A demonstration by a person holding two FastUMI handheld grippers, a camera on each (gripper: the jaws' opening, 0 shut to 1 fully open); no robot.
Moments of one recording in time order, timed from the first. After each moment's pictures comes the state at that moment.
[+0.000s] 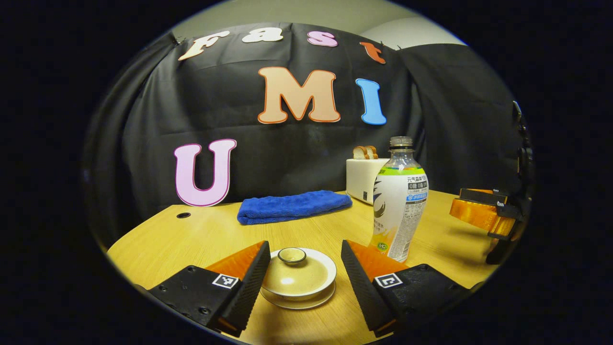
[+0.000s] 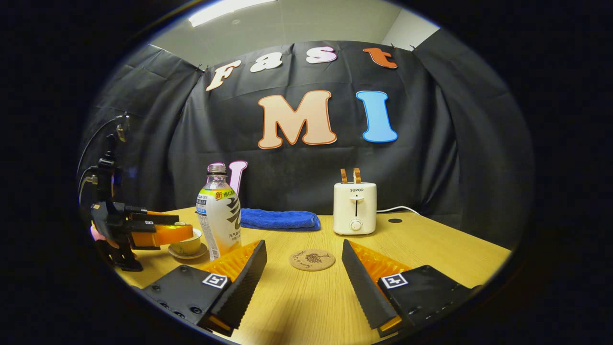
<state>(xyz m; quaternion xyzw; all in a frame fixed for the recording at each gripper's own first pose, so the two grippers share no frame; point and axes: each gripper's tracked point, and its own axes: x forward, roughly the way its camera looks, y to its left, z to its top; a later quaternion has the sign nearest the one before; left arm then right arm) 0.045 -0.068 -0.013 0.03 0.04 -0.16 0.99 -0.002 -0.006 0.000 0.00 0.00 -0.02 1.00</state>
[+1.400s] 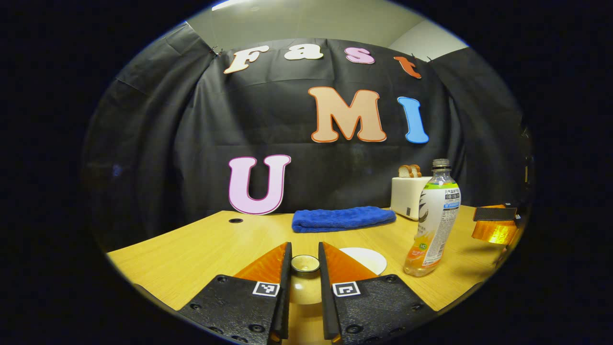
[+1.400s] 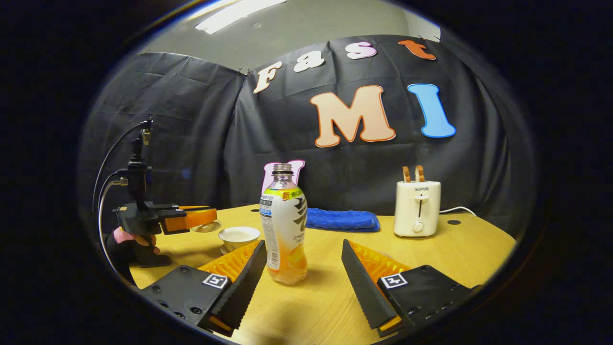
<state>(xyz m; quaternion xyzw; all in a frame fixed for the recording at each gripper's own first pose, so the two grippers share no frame) 0.016 0.024 0.007 0.00 -0.03 0.00 1.00 0.002 0.082 -0.005 0.01 0.01 0.18 0.98</state>
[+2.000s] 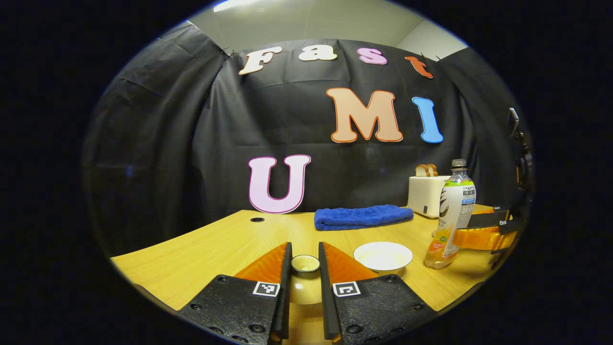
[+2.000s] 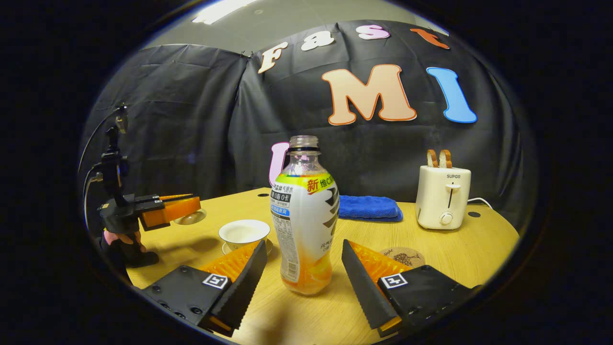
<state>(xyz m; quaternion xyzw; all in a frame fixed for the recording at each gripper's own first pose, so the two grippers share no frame) 0.004 0.056 0.005 0.00 -0.03 0.03 1.00 0.043 0.124 -0.031 -0.01 0.08 0.19 0.98</state>
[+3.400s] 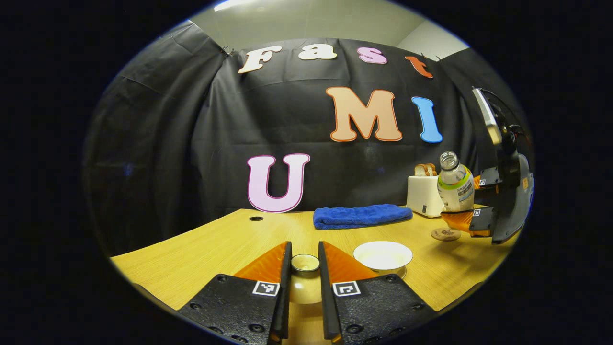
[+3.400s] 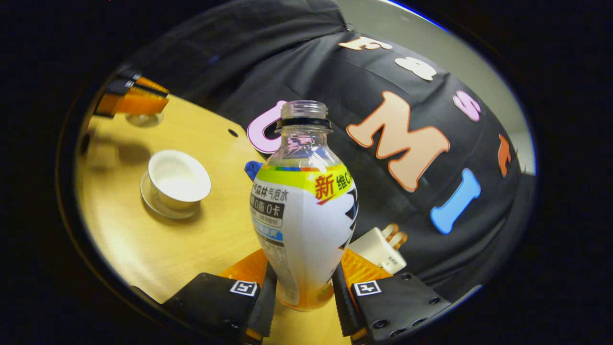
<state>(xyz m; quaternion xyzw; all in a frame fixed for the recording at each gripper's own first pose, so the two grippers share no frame) 0.006 0.056 0.002 0.00 -0.02 0.02 1.00 0.096 0.094 0.005 -0.45 0.03 0.08 0.89</state>
